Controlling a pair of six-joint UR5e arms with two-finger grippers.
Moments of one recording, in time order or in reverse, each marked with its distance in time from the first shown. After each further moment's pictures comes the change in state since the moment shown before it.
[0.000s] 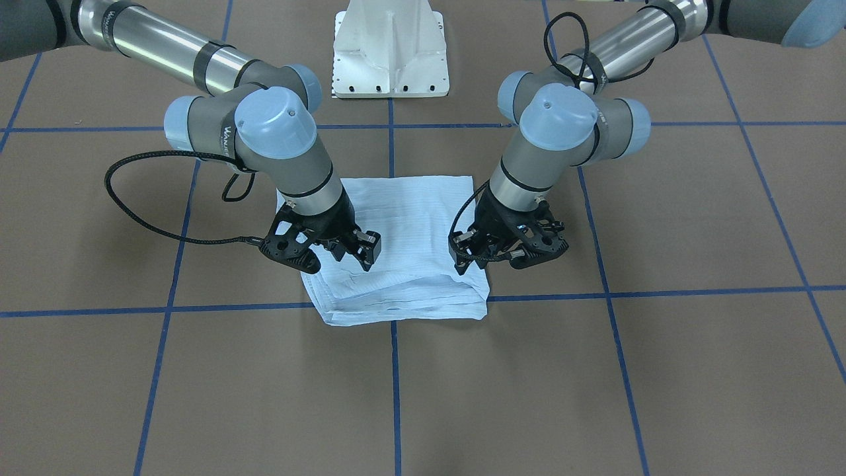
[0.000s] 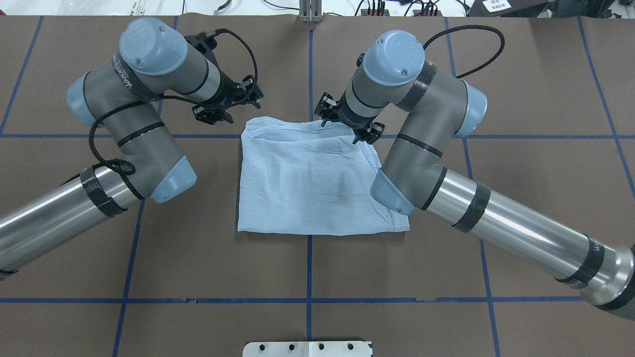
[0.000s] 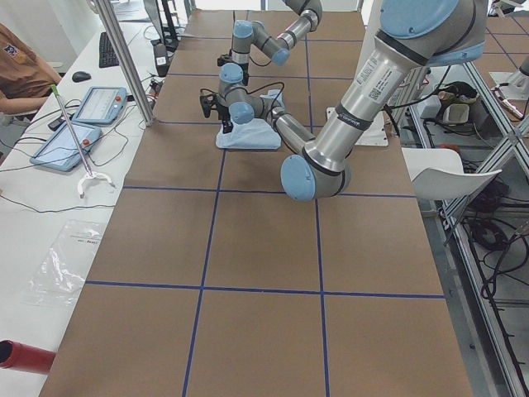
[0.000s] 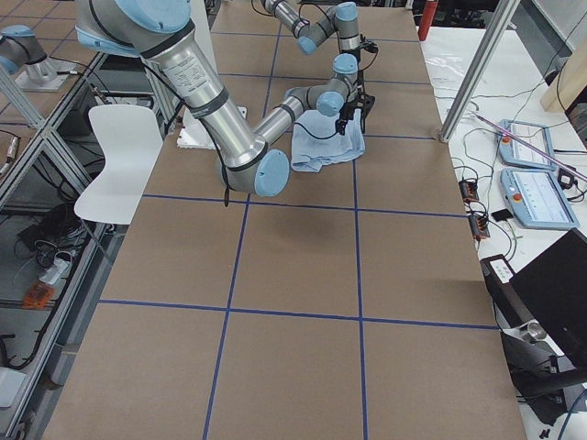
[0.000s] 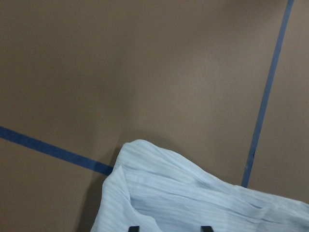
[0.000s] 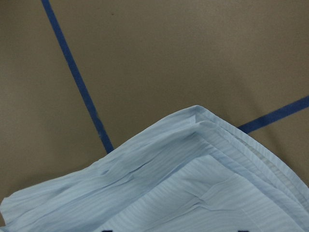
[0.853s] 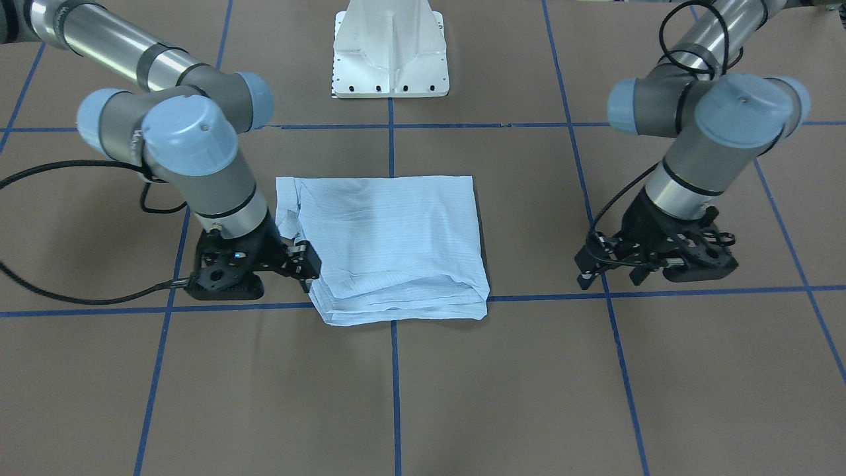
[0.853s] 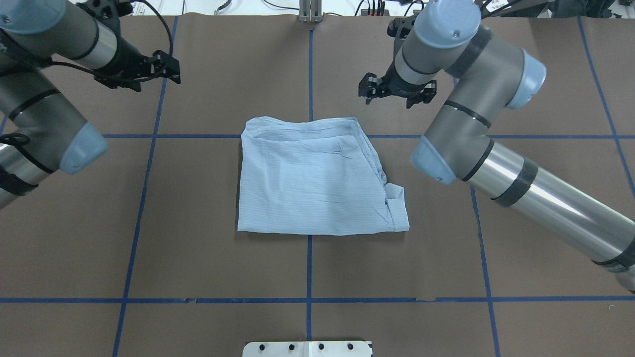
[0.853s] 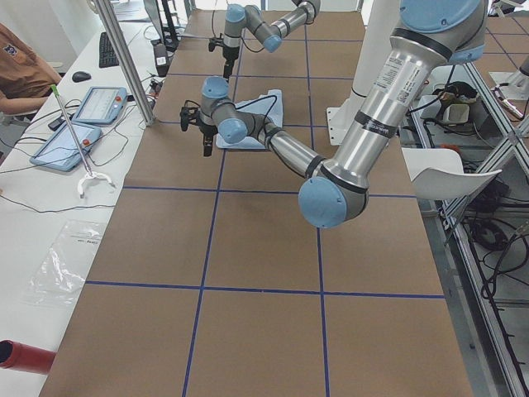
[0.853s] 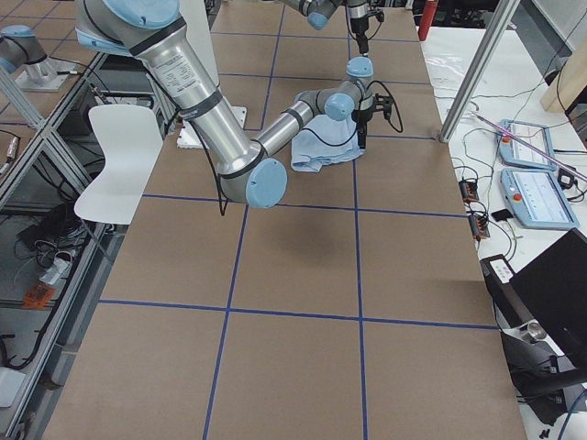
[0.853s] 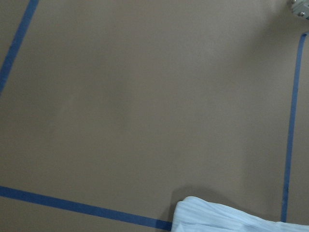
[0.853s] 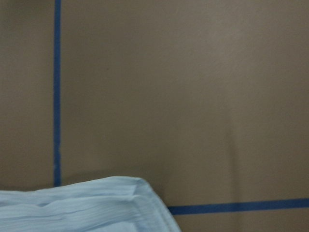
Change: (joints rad) left arm -0.228 0.221 -0.139 0.057 -0.094 0.524; right arm 0.169 -0.107 0.099 -0.154 0.007 -0.601
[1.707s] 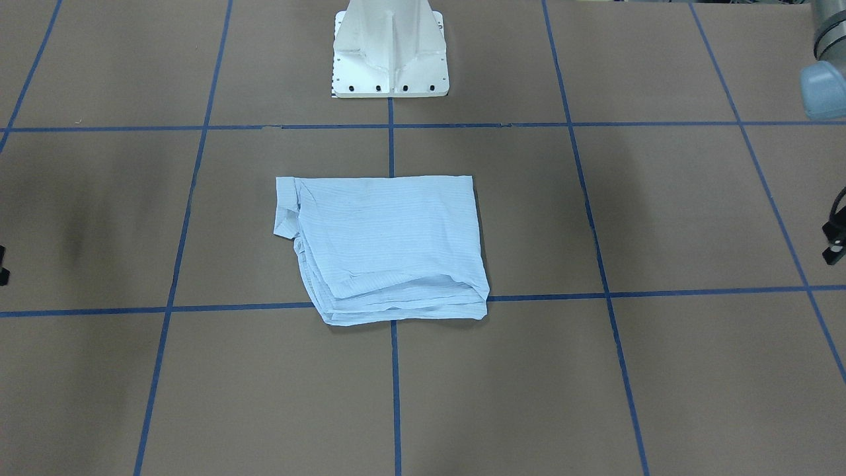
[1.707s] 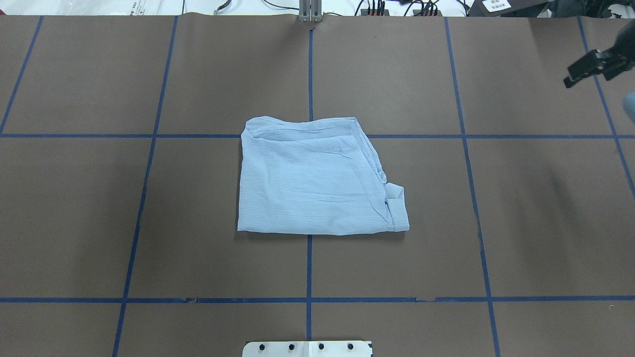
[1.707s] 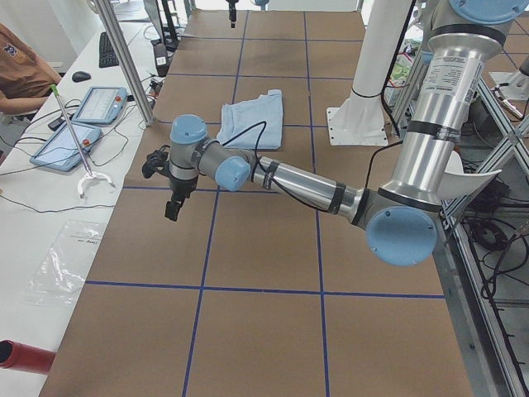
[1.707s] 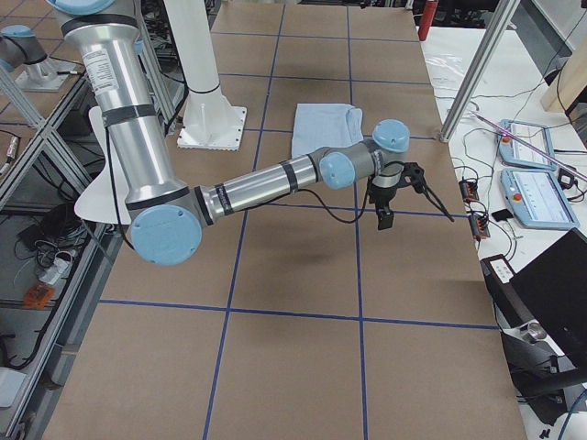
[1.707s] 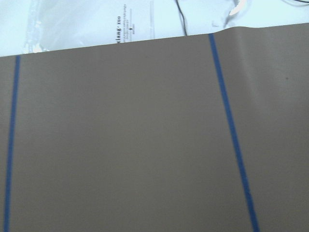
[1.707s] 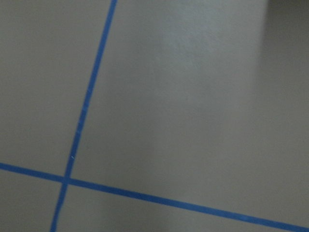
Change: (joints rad) left arm -0.387 0.256 -0.021 0.119 -0.133 0.797; right arm 0.476 -0.436 0.123 -0.068 0.312 -0.772
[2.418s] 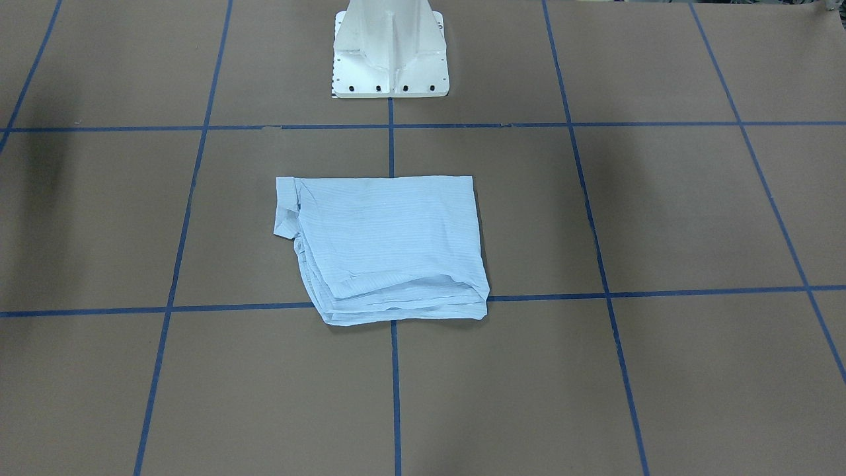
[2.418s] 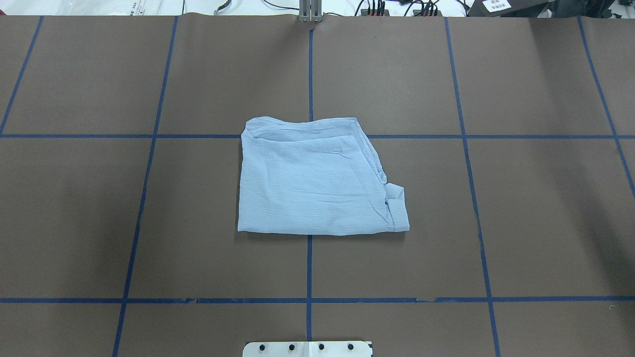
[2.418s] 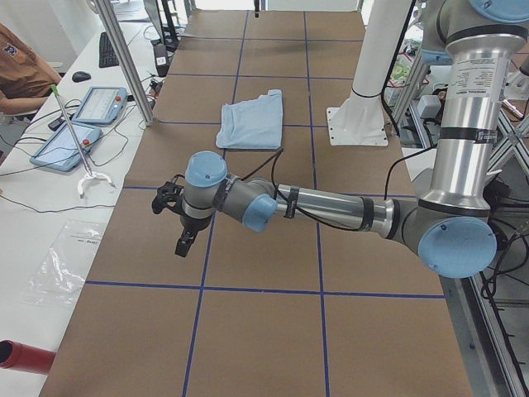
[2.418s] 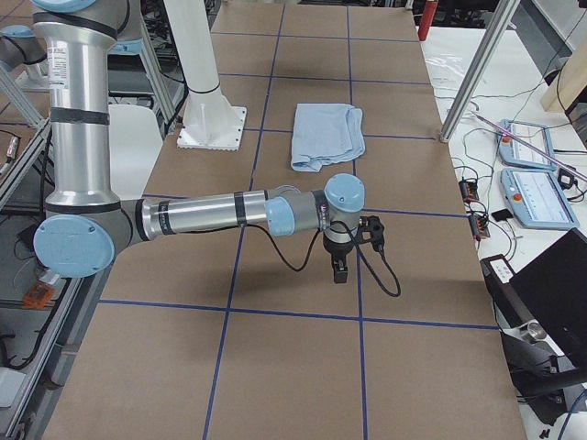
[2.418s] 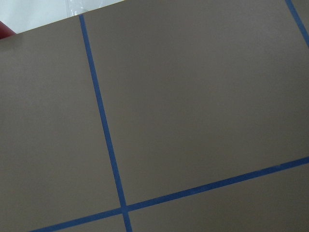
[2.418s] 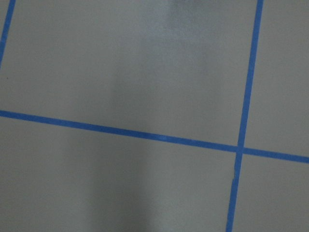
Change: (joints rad) left arm -0.120 0.144 0.012 -0.141 -0.055 0.082; right arm 0.087 -0.260 0.079 0.020 0.014 -0.076
